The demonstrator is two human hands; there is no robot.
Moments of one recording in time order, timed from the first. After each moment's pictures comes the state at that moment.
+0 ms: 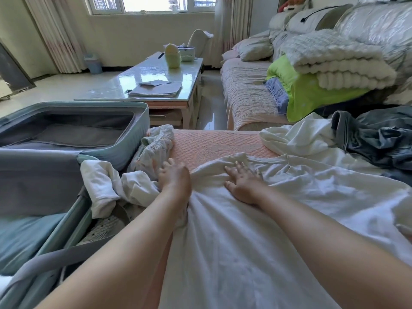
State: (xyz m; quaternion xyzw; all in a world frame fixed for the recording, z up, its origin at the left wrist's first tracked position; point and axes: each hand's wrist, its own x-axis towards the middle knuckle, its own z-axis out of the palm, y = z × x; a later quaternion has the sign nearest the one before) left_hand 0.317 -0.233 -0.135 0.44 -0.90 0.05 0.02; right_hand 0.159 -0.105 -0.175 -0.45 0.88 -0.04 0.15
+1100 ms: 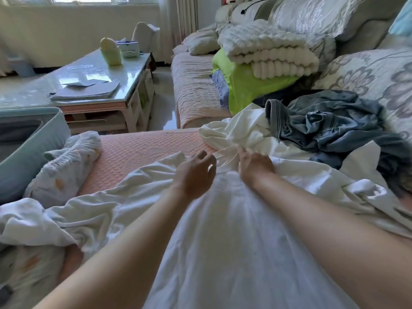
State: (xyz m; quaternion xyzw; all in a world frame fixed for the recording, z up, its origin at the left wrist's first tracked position) left_hand 0.149 -0.133 -0.175 0.07 -0.97 -0.10 0.22; right_hand 0.020 0.014 -0.174 -0.34 0.93 -0.04 -0.10
